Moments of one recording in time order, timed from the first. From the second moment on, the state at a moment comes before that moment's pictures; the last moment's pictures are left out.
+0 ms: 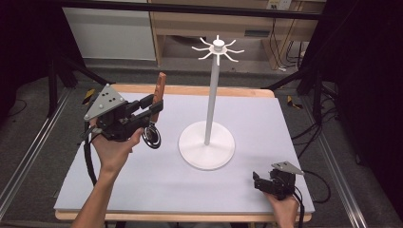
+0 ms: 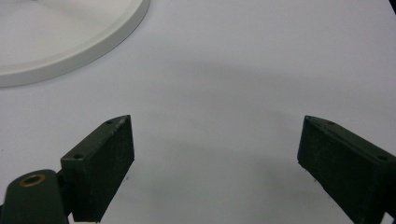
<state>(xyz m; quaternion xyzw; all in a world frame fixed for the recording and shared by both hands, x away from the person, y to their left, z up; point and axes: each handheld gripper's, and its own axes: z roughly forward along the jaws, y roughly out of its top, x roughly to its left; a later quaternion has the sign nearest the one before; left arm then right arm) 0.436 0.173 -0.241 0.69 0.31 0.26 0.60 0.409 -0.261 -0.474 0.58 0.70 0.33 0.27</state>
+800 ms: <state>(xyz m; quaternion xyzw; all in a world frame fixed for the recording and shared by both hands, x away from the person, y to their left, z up) 0.445 0.145 -0.222 0.69 0.29 0.25 0.62 0.410 -0.261 -0.475 0.58 0.70 0.33 0.26</state>
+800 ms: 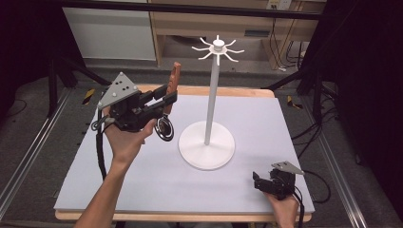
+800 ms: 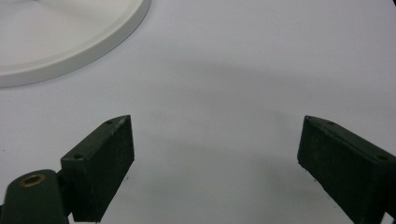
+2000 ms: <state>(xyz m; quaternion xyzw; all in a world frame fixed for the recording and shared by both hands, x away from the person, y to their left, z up) 0.453 0.118 -0.201 0.69 0.27 0.26 0.61 0.409 -0.261 -0.474 0.58 0.70 0.33 0.26</state>
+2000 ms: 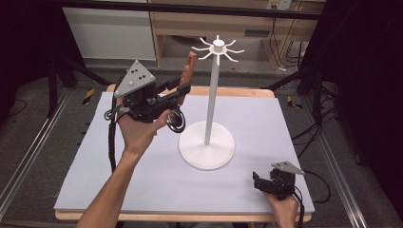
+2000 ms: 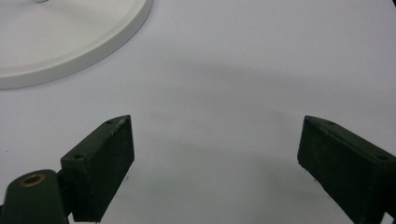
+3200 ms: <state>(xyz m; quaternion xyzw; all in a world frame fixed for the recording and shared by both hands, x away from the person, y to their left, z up) 0.470 0.100 -0.204 0.71 0.28 0.26 0.60 0.410 -0.260 -0.474 0.58 0.70 0.33 0.26</state>
